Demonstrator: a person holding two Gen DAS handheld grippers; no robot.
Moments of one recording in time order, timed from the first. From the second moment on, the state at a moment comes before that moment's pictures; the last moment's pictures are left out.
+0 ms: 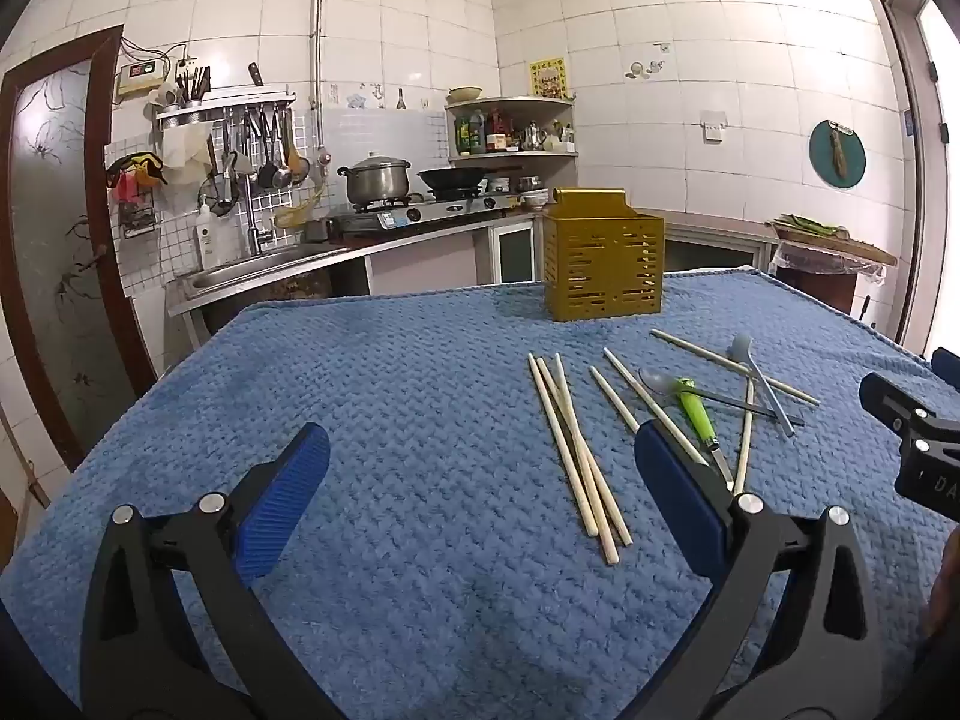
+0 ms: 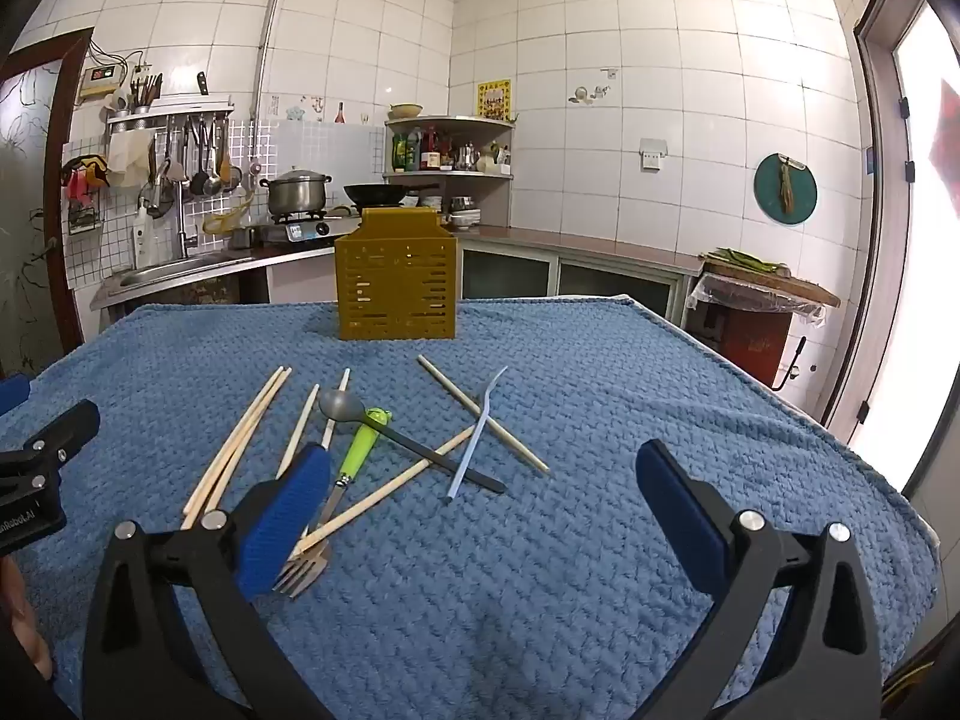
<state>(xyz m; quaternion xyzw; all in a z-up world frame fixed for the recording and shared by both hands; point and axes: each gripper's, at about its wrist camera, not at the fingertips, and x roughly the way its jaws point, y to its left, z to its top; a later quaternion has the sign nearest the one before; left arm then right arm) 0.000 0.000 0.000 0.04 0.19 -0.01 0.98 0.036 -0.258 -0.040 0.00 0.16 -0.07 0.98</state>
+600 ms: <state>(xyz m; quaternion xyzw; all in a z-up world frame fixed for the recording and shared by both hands) 0.008 0.000 -0.008 0.03 0.20 -0.01 0.98 0.035 -0.259 -0.040 0.00 0.17 -0.07 0.98</state>
